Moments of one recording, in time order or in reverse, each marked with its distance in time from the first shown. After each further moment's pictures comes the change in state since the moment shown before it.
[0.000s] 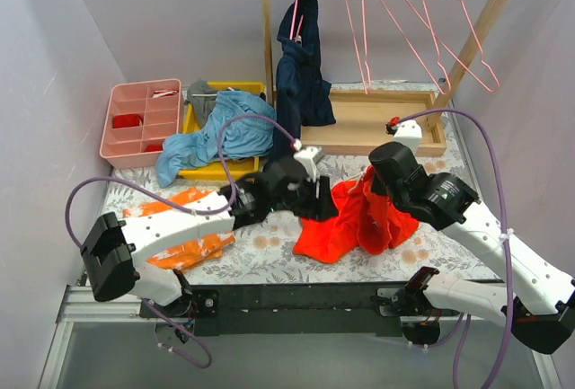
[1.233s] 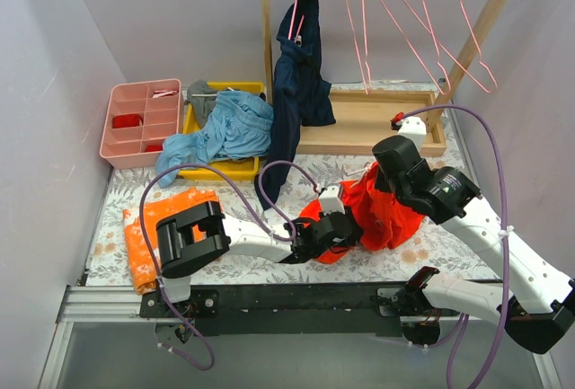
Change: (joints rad) left arm -0.301 0.441 -0.123 0.561 -0.515 -0.400; right arm -0.061 0.027 0.037 -0.047 -0.032 -0.002
